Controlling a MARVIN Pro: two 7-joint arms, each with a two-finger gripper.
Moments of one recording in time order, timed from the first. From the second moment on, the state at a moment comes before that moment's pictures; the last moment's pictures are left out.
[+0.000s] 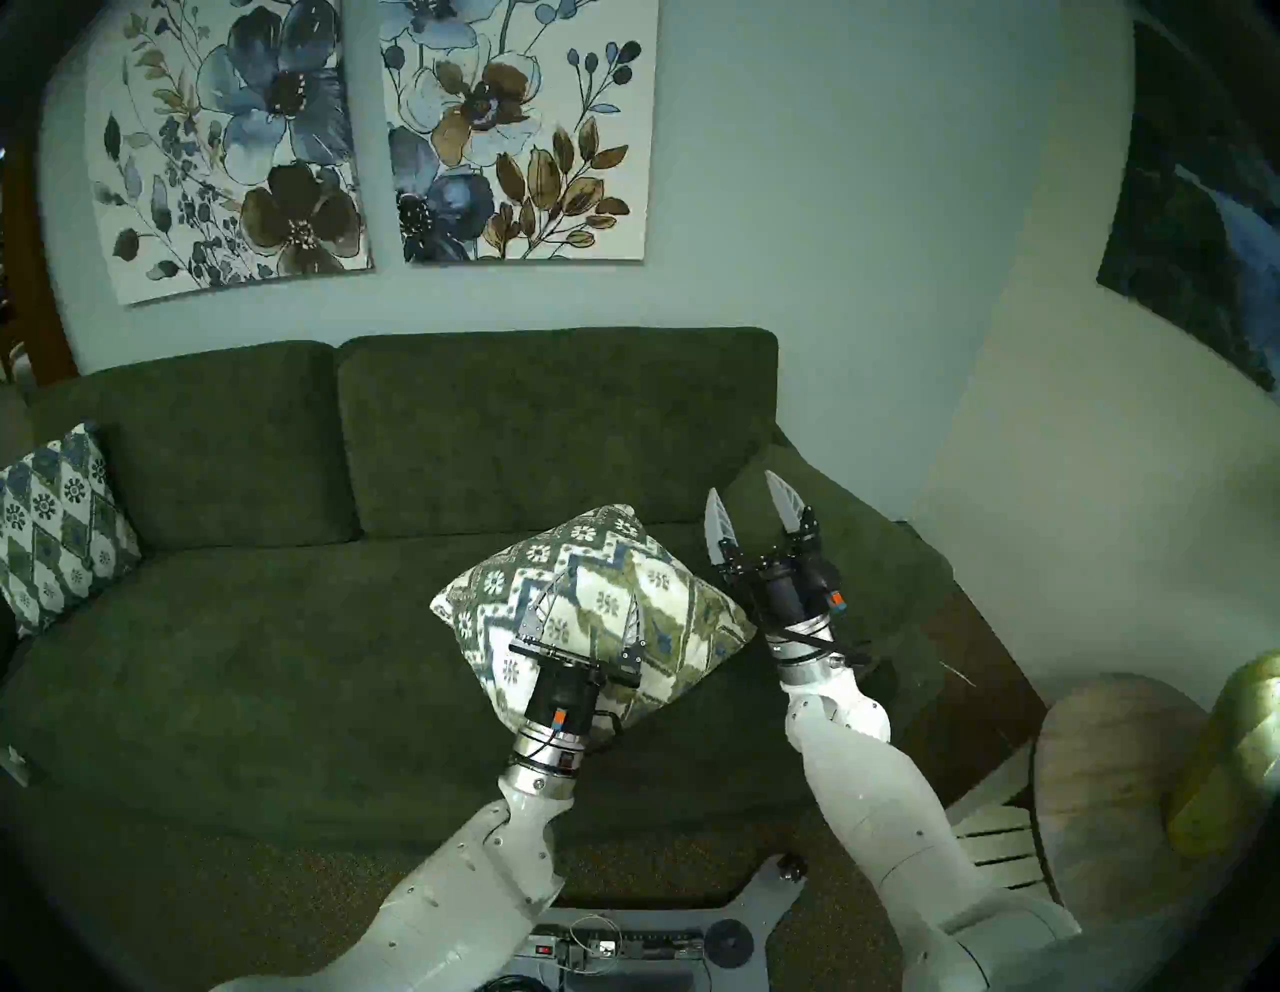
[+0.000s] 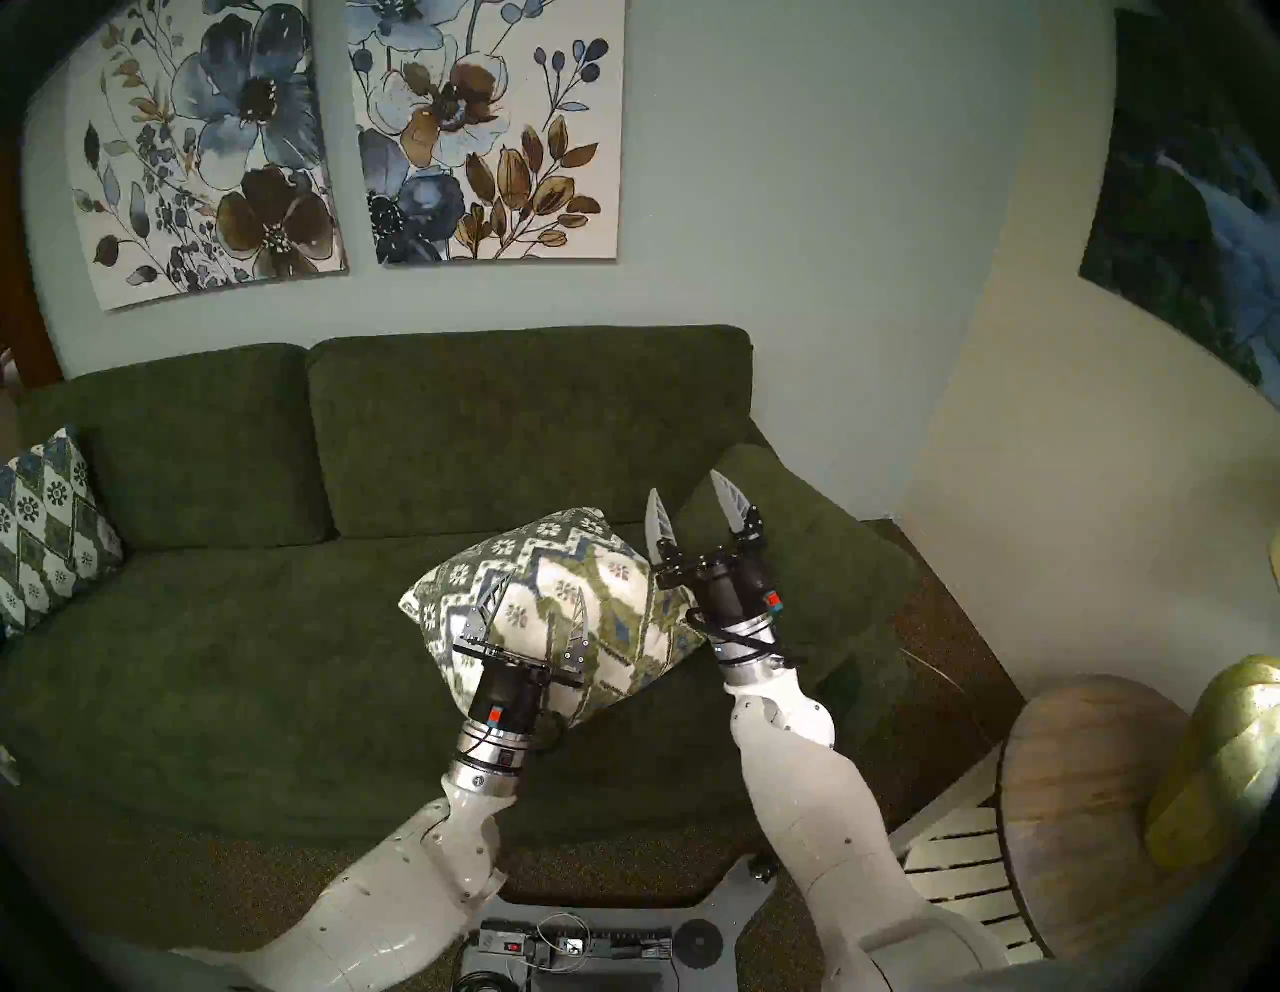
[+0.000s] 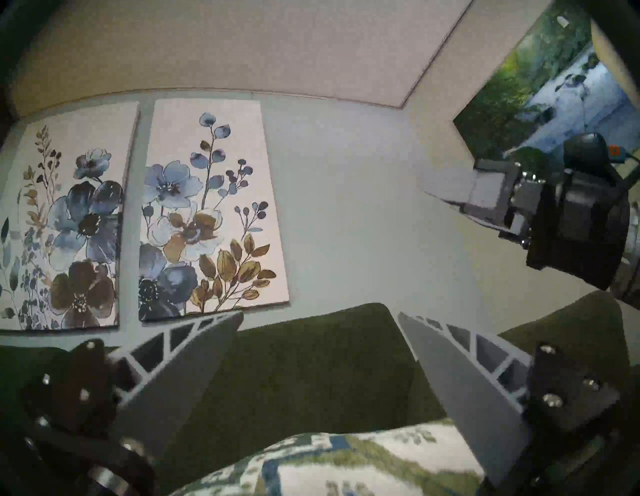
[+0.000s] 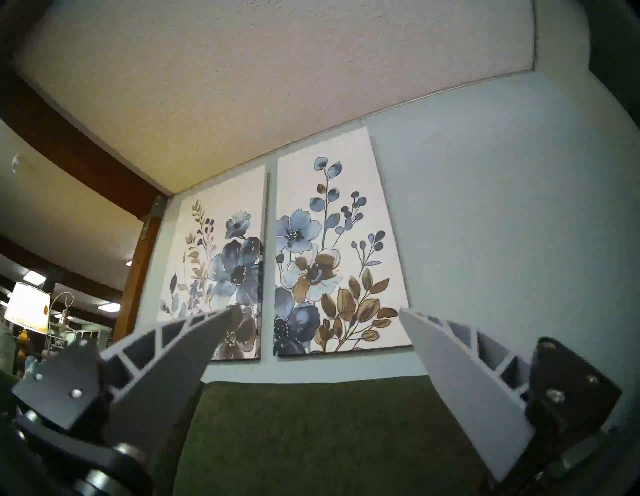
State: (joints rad) left arm 1.66 -1.37 -1.05 -1.21 0.50 -0.96 0.67; right arm -1.45 -1.47 1.45 -1.08 0.74 -0.96 0.86
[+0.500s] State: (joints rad) left arm 1.67 -1.25 -1.13 -1.41 0.62 -0.96 0.75; right arm -1.49 -1.46 1.38 -1.13 0.77 -0.96 0.87
